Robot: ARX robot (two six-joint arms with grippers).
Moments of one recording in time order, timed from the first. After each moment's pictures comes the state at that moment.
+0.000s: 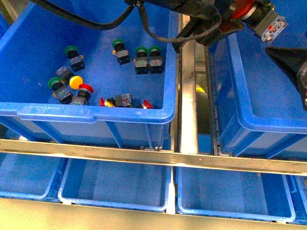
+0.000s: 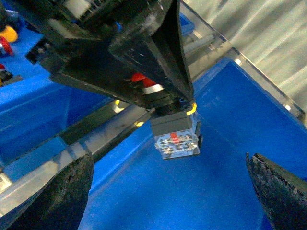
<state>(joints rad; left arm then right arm) -0.60 2.13 1.41 0.42 0.44 -0.97 0.16 1.39 0.41 0.78 -0.22 -0.66</state>
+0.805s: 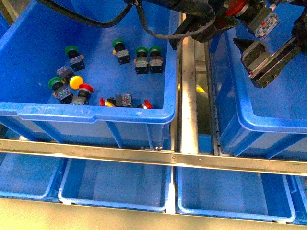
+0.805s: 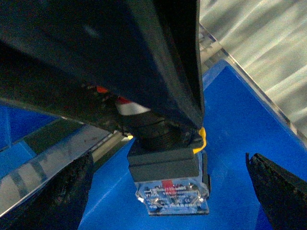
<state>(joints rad) -0.58 2.16 1.45 0.42 0.44 -0.97 0.19 1.78 0.65 0.96 -0.12 -0.73</state>
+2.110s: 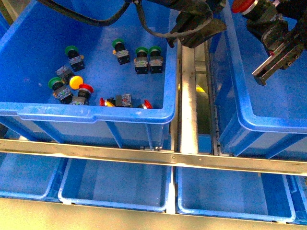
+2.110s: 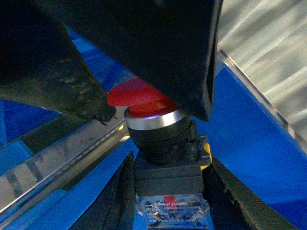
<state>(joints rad) -0.58 2.17 1.46 0.41 0.40 -0.96 0.18 1.77 0.66 0.94 -0.12 -0.74</state>
